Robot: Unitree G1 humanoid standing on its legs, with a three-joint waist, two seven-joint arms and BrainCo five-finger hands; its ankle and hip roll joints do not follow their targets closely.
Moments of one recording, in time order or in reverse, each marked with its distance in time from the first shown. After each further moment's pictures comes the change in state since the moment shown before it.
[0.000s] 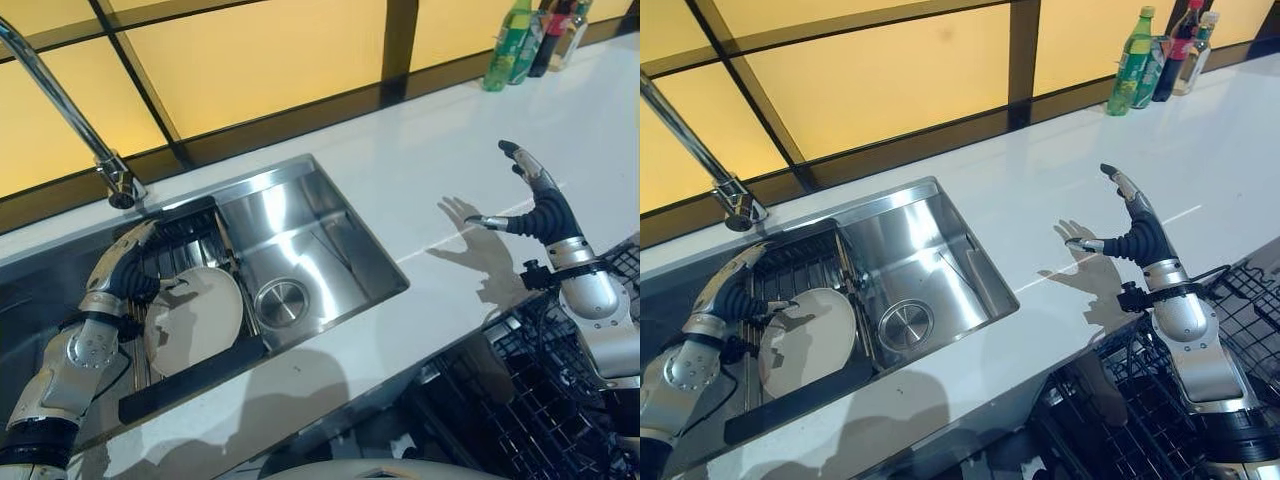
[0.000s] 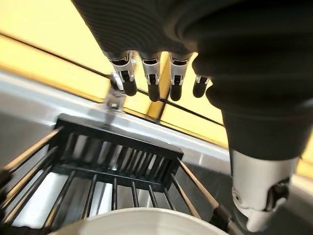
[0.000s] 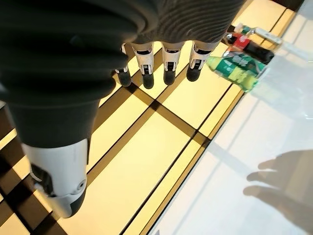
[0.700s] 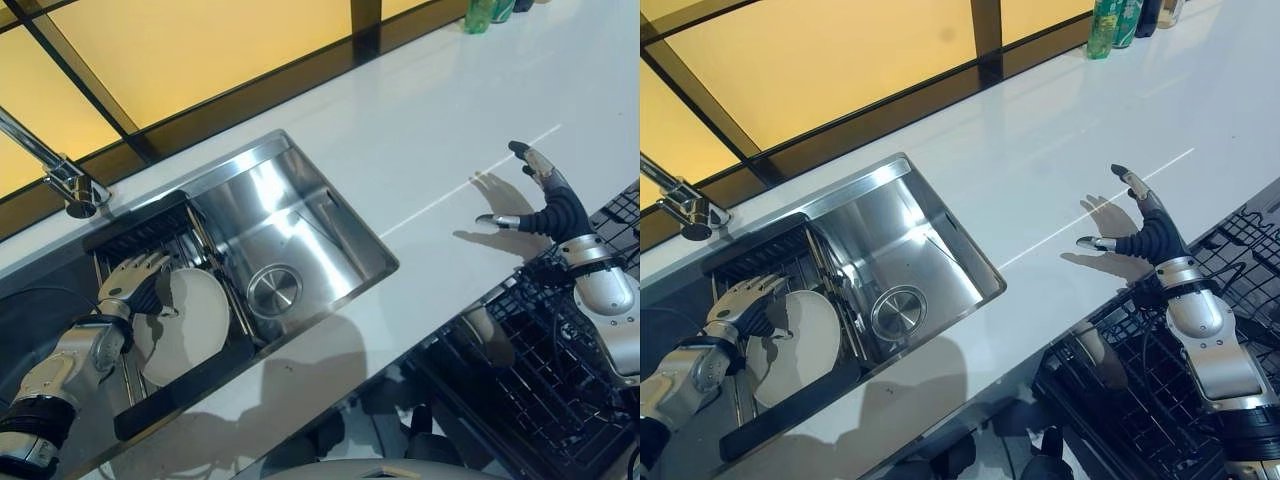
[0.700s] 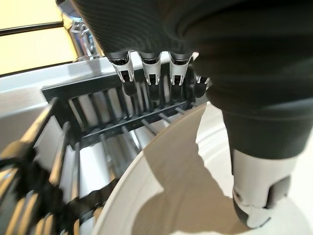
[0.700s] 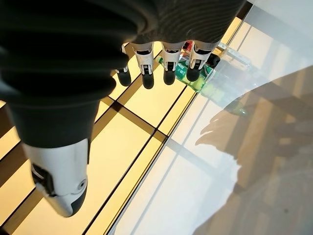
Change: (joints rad) left arm -0.132 0.083 -0.265 0.261 0.236 0.149 -0.060; right arm -0.005 -0.085 0.003 0.026 0.047 0.000 0.004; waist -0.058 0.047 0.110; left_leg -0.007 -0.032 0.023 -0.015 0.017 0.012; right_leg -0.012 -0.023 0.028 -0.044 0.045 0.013
